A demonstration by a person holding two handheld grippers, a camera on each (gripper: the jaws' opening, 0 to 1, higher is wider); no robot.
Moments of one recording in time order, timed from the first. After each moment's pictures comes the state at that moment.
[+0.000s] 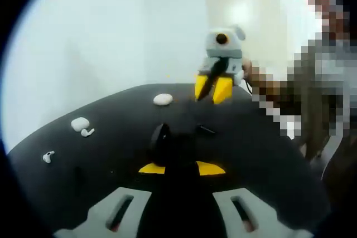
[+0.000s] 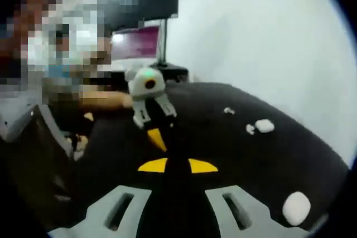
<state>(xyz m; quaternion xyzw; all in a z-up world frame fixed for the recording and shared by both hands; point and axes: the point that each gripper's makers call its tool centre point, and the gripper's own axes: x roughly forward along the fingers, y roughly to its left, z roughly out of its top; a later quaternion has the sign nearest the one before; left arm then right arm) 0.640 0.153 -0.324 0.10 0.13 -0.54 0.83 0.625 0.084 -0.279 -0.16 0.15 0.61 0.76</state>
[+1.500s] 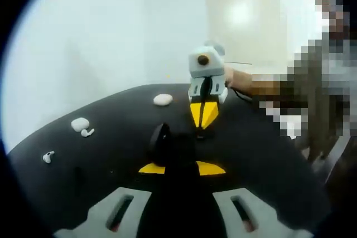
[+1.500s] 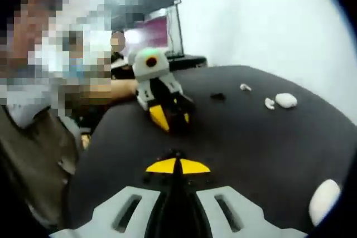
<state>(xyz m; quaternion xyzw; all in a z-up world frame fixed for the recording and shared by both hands) 0.641 0.153 -0.323 0.10 0.13 -0.54 0.83 0.634 0.082 -0.310 -0.09 0.19 0.68 0.70</state>
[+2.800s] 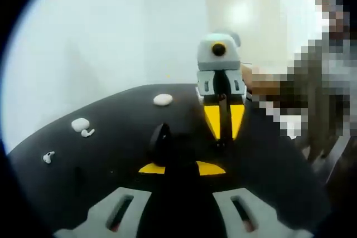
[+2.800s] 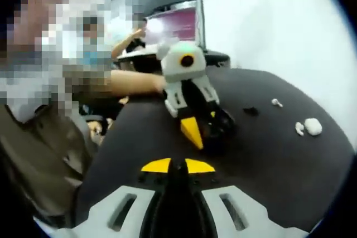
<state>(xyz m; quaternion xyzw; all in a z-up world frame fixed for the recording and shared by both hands) 0.641 0.152 -0.324 0.10 0.13 -0.54 0.83 0.587 0.122 -0.310 -0.18 0.19 0.72 0.64</state>
